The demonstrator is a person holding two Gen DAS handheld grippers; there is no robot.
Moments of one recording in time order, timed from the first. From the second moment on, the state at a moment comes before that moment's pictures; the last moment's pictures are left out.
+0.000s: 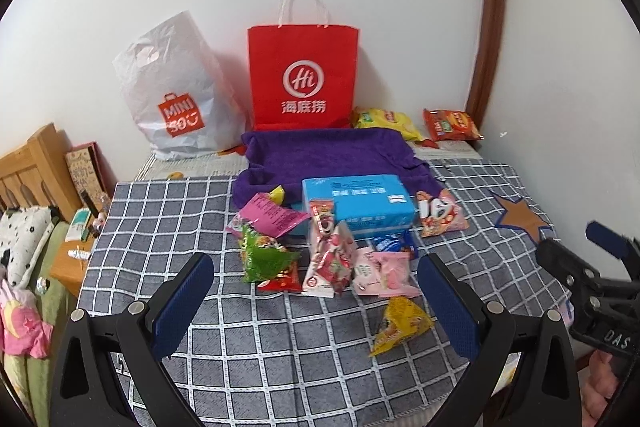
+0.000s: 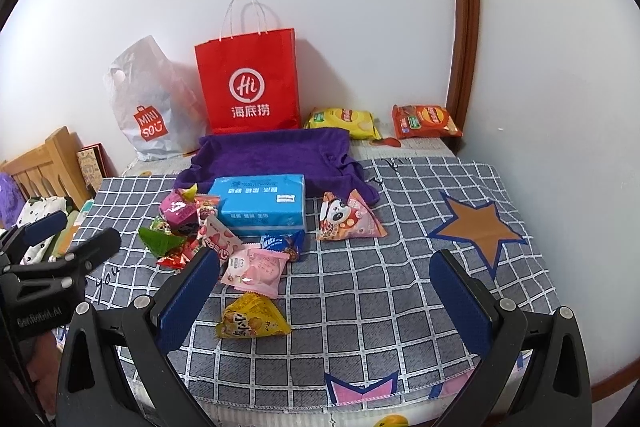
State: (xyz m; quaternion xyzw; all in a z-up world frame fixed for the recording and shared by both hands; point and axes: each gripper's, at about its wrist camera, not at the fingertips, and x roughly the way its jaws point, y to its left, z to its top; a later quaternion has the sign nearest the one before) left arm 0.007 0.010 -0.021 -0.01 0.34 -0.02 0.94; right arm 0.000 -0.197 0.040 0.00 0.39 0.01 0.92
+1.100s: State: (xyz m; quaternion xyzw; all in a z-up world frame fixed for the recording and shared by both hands) left arm 0.076 0.062 -0.107 -0.04 0.41 0.03 0.91; right arm 0.038 -0.140 -0.130 0.02 0.51 0.16 0.84
